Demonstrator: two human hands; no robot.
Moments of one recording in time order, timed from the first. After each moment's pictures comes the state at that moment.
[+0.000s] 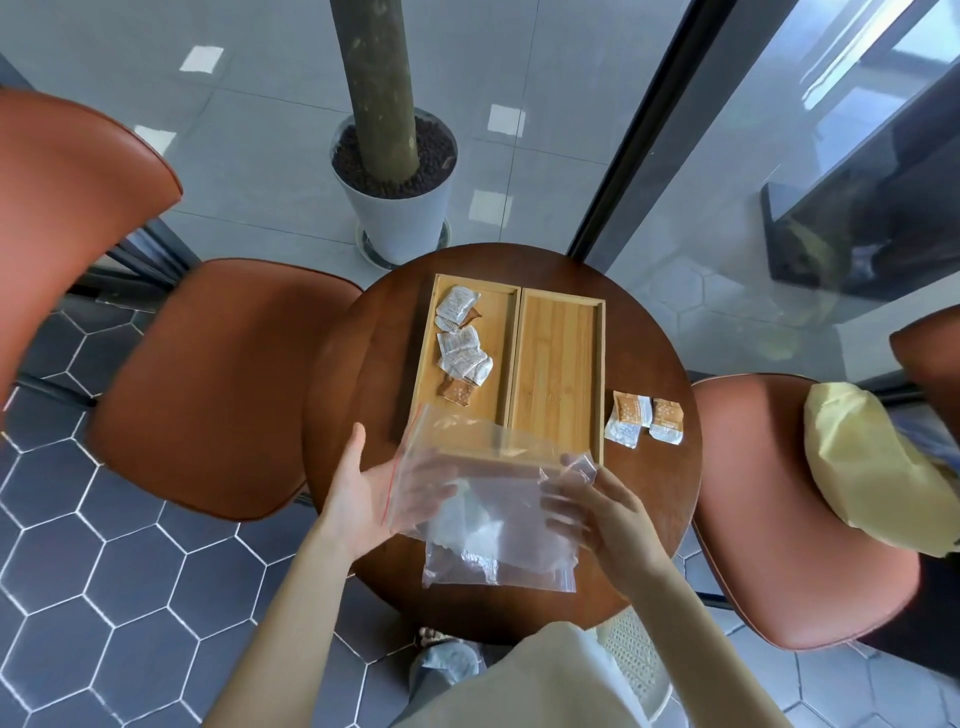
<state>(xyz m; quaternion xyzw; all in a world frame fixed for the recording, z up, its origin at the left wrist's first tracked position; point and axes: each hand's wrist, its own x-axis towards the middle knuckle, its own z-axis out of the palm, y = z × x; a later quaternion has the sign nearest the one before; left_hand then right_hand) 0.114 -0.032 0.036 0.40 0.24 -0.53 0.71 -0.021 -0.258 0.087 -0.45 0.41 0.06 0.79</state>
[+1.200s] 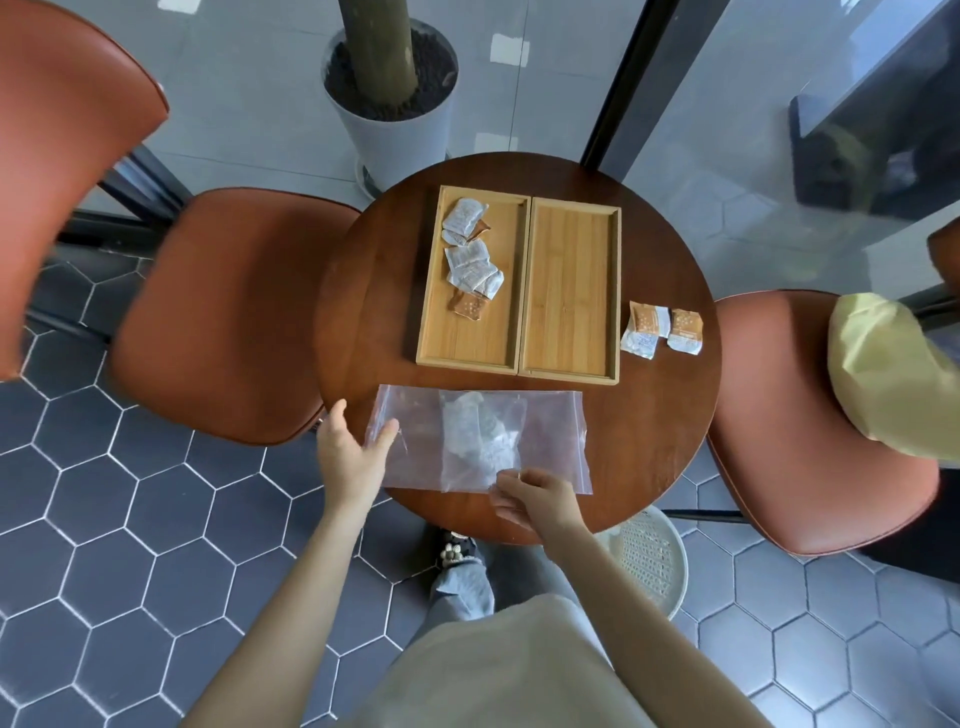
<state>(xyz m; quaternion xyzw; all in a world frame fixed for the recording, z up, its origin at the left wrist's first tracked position) 0.055 0.006 -0.004 0.89 0.12 -0.18 0.40 -0.065 -0.166 0.004 -0.48 0.51 0.15 0.69</state>
